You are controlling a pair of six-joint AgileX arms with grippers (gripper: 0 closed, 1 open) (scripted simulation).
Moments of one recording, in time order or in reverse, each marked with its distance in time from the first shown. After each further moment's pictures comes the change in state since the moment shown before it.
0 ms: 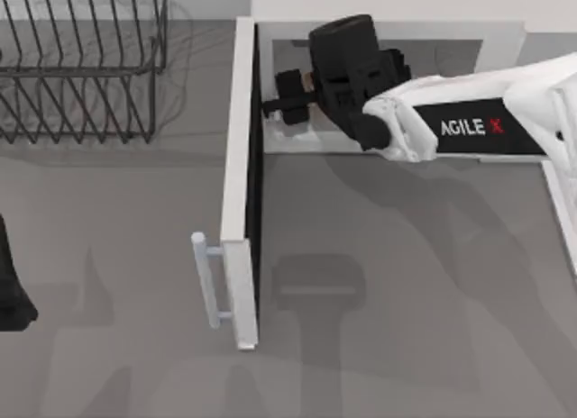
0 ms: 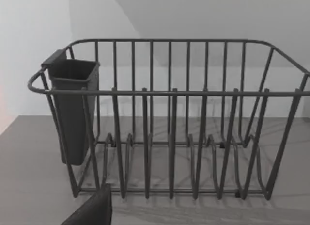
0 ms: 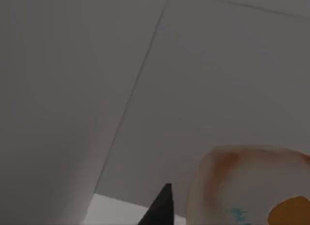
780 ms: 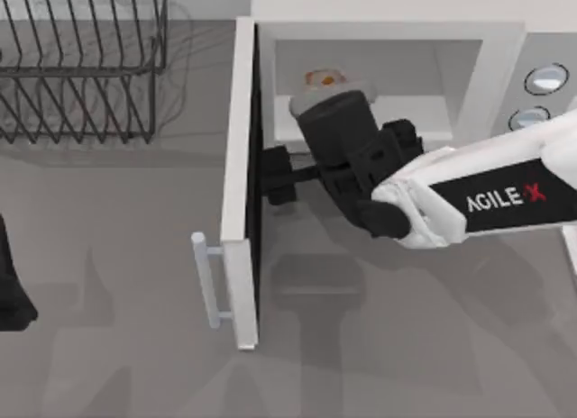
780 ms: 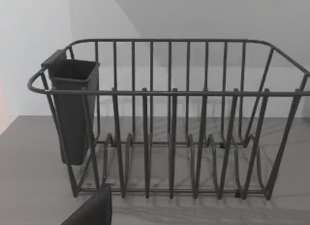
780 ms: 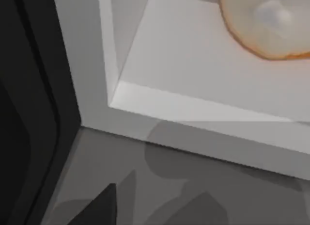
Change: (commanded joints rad) left arm 0.000 0.000 0.000 0.000 0.000 0.000; right arm 0.180 -0.244 -0.460 0.075 0.120 0.112
